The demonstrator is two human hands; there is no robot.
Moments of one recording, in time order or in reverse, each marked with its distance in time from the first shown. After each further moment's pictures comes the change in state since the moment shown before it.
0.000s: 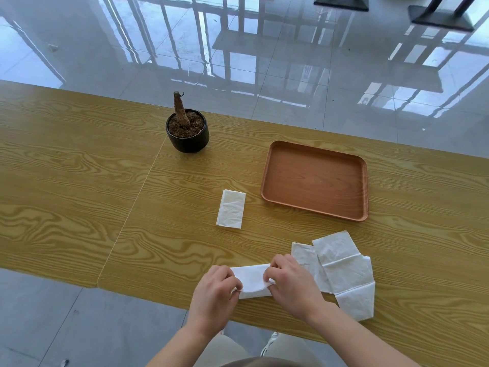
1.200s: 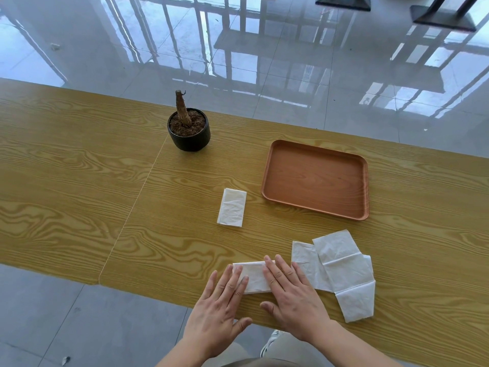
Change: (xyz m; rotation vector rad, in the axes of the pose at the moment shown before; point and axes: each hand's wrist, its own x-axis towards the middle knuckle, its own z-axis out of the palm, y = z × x) left_hand -0.039 -0.019 0.027 0.444 -0.331 0.194; right_hand -0.034 0.012 0.033 -0.344 -0.018 -0.131
